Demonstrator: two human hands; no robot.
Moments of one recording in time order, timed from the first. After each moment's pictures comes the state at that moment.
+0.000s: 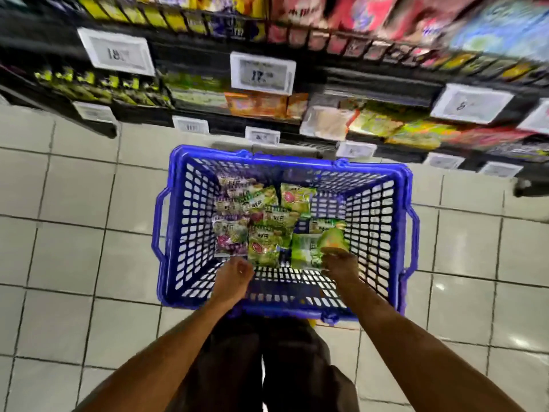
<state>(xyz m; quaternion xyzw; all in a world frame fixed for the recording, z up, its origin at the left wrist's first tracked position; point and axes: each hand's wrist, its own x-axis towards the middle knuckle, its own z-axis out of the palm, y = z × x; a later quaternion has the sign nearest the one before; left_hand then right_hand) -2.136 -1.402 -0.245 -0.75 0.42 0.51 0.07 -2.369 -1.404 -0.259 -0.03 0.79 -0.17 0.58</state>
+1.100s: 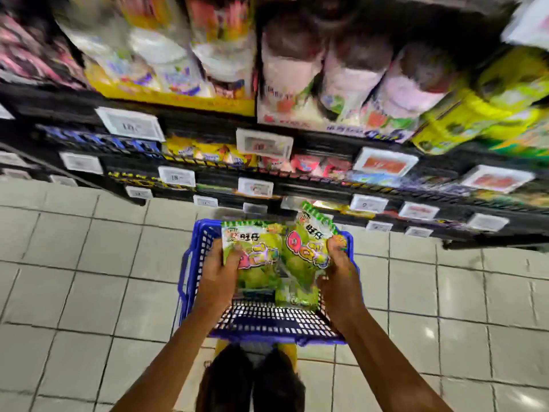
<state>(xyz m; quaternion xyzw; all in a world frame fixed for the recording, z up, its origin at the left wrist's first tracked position) -2.162 -1.498 0.028 -0.69 0.33 0.55 -0.34 -2.361 -1.477 0.024 -0.11 0.66 -0.42 0.61</state>
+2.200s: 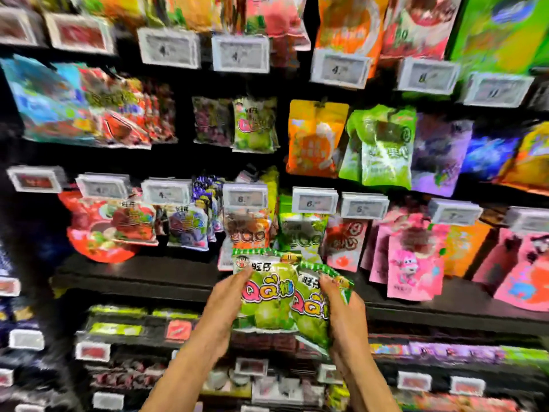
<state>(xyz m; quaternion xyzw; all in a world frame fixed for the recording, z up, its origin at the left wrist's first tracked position) -2.153 -1.599 0.630 -0.48 0.41 0.60 -0.50 -2.336 -1.565 0.612 -0.36 0.51 -0.67 0.40</state>
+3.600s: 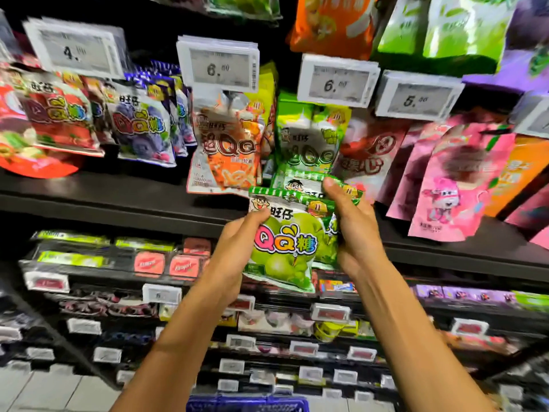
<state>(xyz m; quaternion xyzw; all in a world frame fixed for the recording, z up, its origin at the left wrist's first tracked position) -2.205 -1.641 0.564 -0.45 0.40 0.63 -0.49 -2.370 -1.645 0.592 -0.34 0.43 -0.67 0.51</state>
